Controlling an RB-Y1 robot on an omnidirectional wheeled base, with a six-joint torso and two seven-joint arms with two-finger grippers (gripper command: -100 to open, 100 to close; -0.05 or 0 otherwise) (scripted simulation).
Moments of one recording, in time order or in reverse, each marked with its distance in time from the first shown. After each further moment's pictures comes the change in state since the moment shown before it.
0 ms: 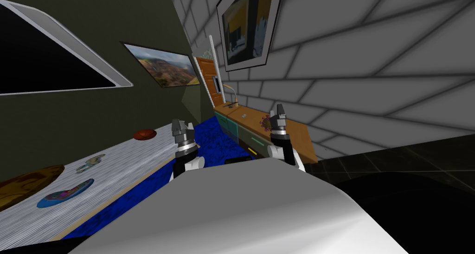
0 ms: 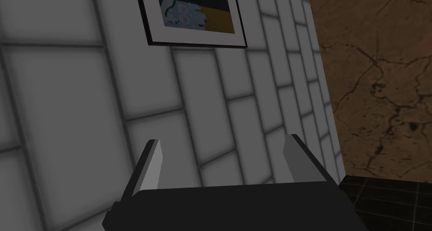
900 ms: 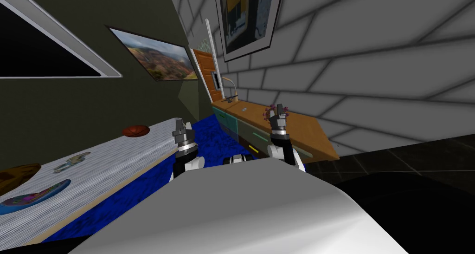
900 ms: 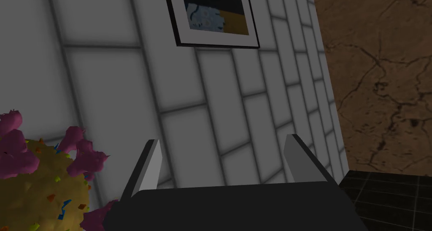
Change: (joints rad) left arm 0.000 0.000 0.000 0.000 0.000 0.000 0.000; right arm 0.000 0.000 0.000 0.000 0.000 0.000 0.000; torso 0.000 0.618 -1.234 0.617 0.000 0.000
